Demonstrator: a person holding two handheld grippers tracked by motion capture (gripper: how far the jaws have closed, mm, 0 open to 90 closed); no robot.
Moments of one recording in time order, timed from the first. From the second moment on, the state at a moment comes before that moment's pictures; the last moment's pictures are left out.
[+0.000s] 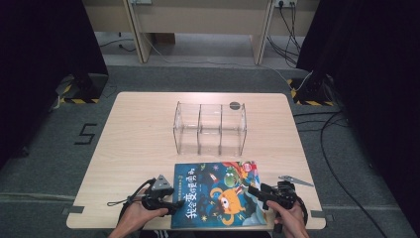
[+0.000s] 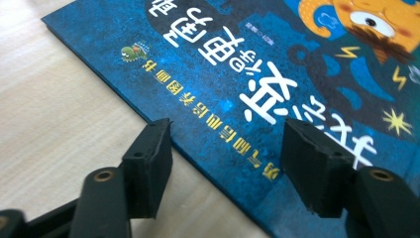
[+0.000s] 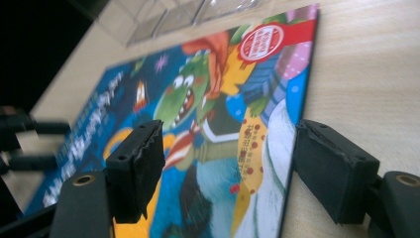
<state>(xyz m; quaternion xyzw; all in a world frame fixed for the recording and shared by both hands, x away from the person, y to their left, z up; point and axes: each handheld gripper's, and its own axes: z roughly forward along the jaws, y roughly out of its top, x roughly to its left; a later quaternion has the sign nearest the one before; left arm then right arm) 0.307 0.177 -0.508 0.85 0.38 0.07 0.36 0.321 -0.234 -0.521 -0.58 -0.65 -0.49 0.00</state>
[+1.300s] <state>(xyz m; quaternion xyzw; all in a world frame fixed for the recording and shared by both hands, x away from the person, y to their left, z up) 0.312 0.182 -0.509 0.82 0.41 0.02 0.39 0.304 -0.244 -0.497 -0.42 -0.72 -0.55 -0.05</state>
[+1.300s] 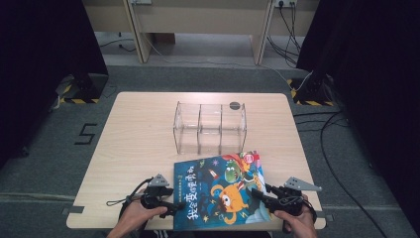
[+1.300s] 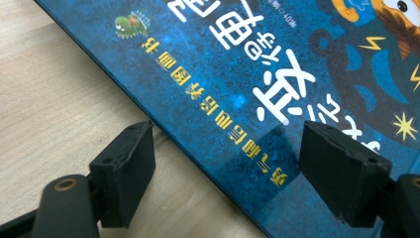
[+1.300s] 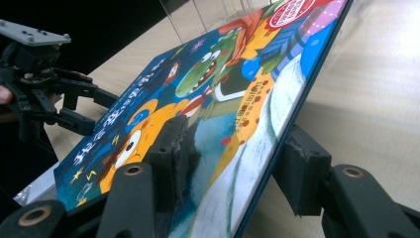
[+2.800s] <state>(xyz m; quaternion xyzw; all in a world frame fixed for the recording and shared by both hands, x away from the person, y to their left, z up) 0.317 0.188 -0.498 0.75 0.41 -0.04 0.52 0.308 -0.256 -0.505 -0.41 -0.75 -0.52 -0.07</state>
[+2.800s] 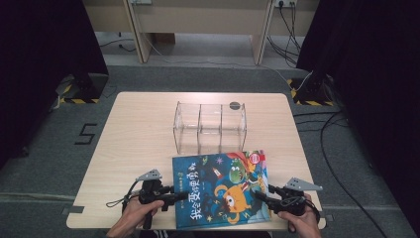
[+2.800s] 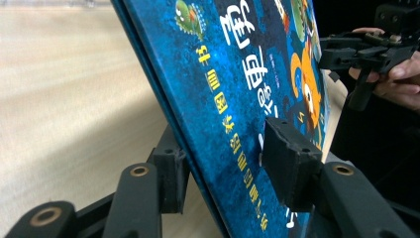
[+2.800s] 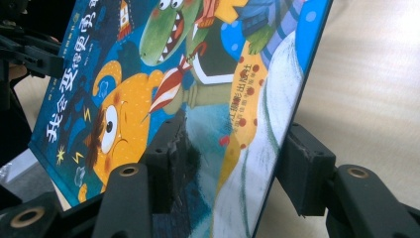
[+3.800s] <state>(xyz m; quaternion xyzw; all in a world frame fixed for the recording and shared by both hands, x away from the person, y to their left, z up) 0.319 0.169 -0.490 0.71 0.37 -0.15 0.58 0.309 -0.249 -0.507 -0.41 -0.75 -0.52 -0.04</state>
